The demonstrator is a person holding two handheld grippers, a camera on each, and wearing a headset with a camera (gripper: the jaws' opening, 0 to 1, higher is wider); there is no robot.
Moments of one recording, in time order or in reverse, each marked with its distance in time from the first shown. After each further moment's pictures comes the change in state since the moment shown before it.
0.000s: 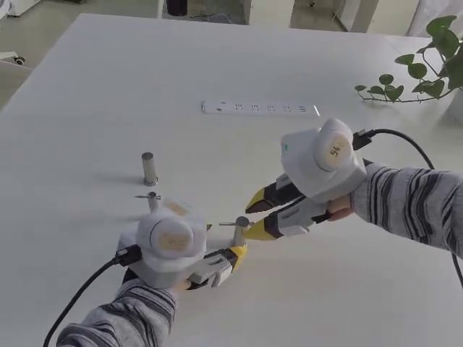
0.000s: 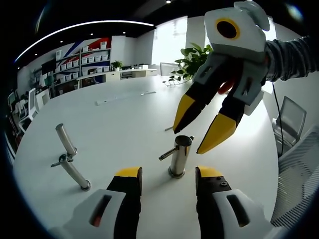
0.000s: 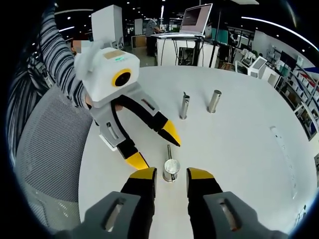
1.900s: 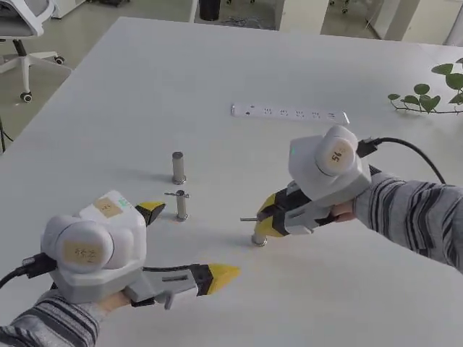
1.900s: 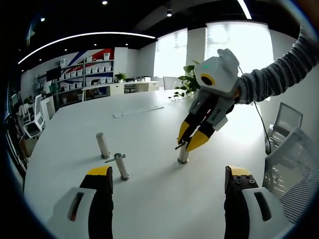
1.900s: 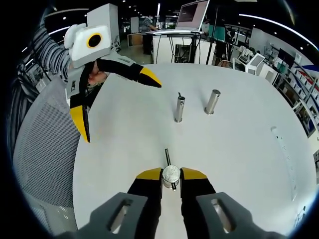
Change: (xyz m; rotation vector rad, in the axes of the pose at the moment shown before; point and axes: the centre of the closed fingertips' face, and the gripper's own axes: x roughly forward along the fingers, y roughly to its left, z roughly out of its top) left arm -0.088 0.030 0.013 0.015 -0.103 0.012; right arm 0.021 -0.011 0.010 0.019 0.023 -0.026
